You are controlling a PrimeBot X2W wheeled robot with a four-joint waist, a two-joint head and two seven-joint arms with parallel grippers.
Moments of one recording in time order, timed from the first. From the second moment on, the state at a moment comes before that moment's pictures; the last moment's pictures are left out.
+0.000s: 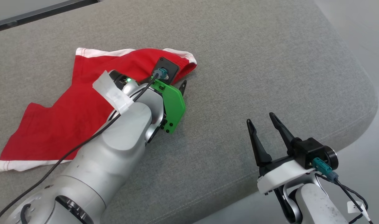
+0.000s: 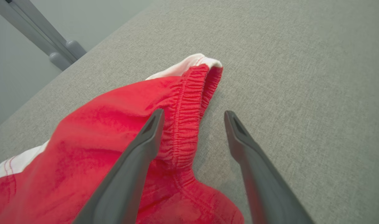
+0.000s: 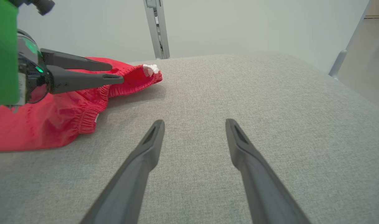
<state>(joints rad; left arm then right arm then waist) -1.02 0.05 -0.99 0.99 -0.58 -0.03 0.08 -0.20 -0.05 0.23 0.23 0.15 0.13 -0.26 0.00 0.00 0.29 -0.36</state>
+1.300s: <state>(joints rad) -0.56 0.16 -0.87 0.57 -0.75 0.17 -0.26 -0.48 -0.19 0.44 0.77 0.17 0.13 -0.24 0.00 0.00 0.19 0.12</state>
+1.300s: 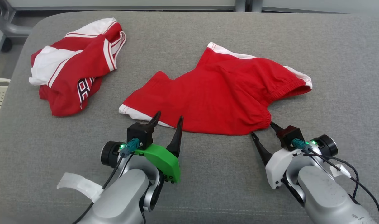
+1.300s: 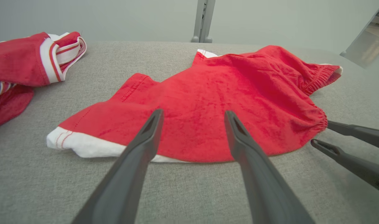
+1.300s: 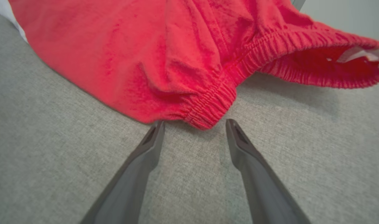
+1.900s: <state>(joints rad) -0.52 0.21 -0.84 0.46 -0.75 0.22 -0.26 -0.58 -0.25 0.71 0.76 0.34 0.13 -0.26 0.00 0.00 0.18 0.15</state>
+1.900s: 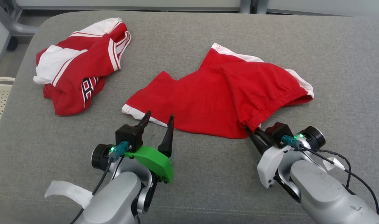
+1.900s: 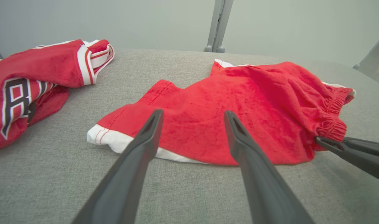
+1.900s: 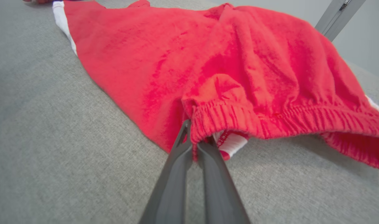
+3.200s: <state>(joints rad) -0.47 0.22 -0.85 0.40 -0.76 0.22 -0.25 -0.61 -0.48 0.32 0.43 0.73 0.13 0.39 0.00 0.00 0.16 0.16</state>
